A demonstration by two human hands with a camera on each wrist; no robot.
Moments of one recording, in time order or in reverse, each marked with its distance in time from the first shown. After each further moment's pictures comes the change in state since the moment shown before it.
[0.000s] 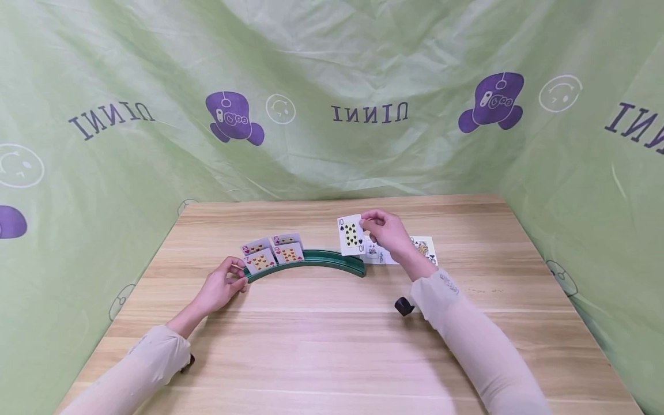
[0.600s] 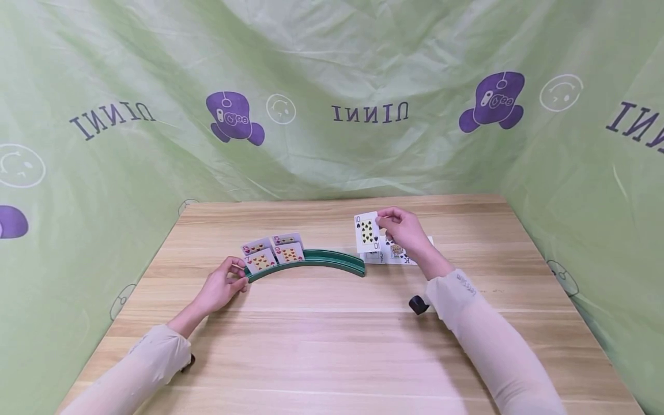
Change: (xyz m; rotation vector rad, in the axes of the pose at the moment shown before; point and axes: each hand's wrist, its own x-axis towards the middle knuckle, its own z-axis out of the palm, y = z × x) left_hand -0.001 0.001 0.000 0.003 -0.009 -0.003; right_hand -0.007 0.002 -0.029 -0.030 0.044 0.003
